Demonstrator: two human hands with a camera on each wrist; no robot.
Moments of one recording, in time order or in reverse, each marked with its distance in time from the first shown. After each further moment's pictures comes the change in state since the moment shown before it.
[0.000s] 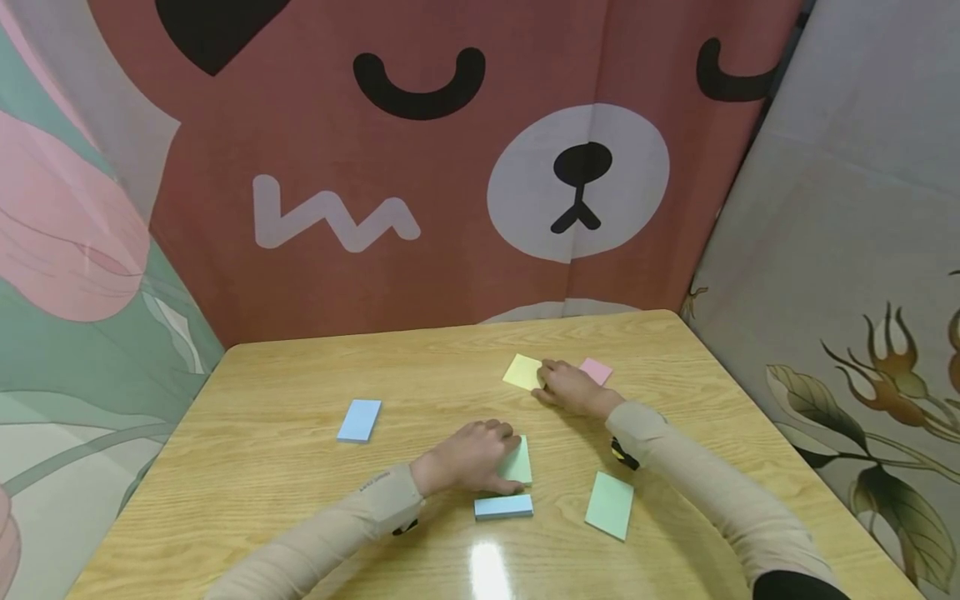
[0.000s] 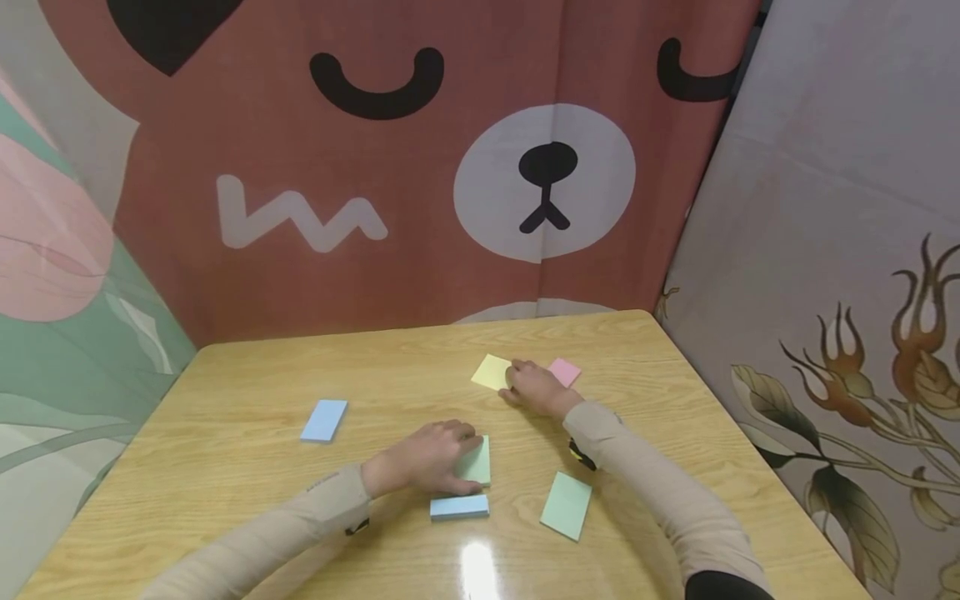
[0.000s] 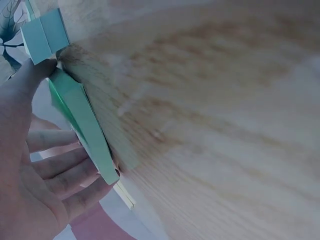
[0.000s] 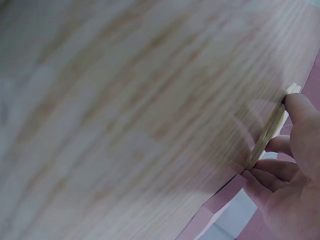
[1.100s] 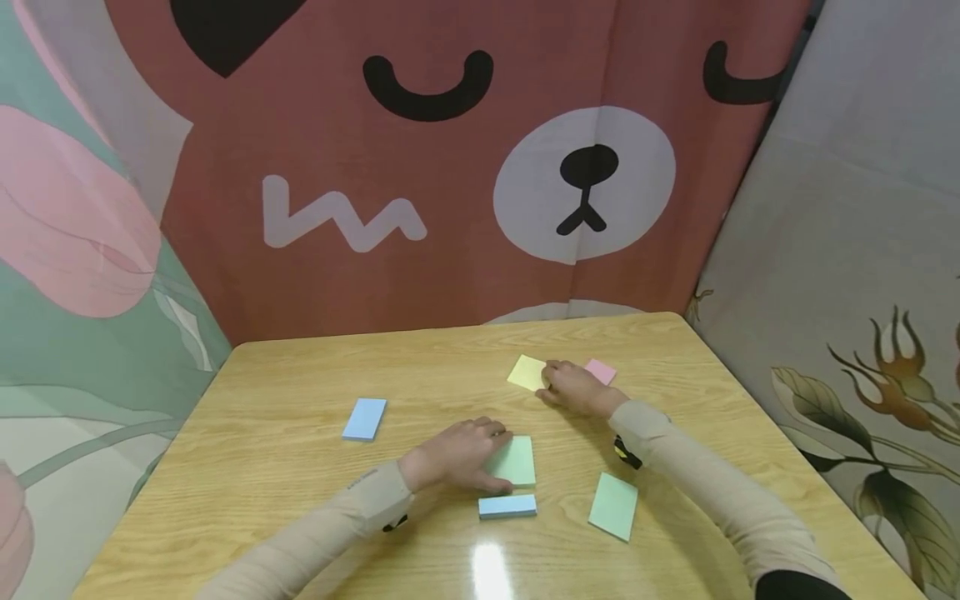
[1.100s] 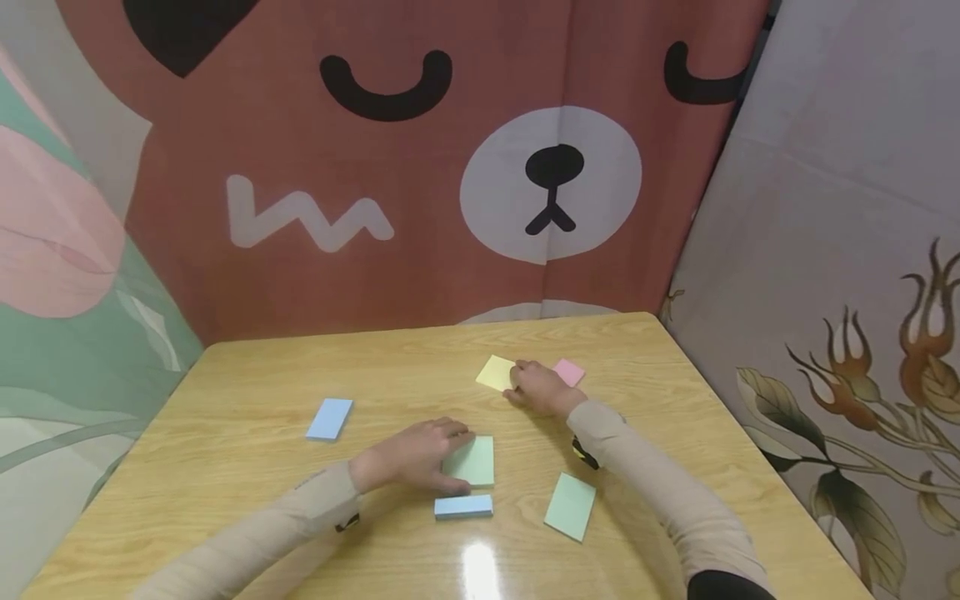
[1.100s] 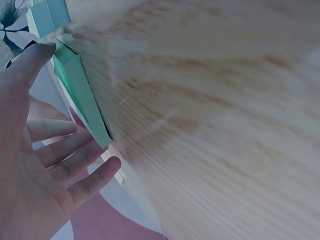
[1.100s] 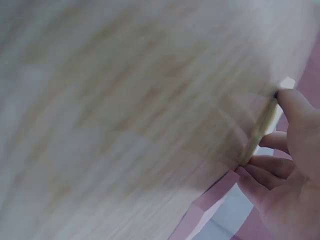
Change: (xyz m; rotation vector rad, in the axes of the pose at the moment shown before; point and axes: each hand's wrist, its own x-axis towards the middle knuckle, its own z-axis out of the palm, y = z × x) left_hand -0.018 -0.012 -0.007 -0.111 -0.134 -0.072; right_hand 0.000 -0.001 -0.006 0.045 -0.024 0.014
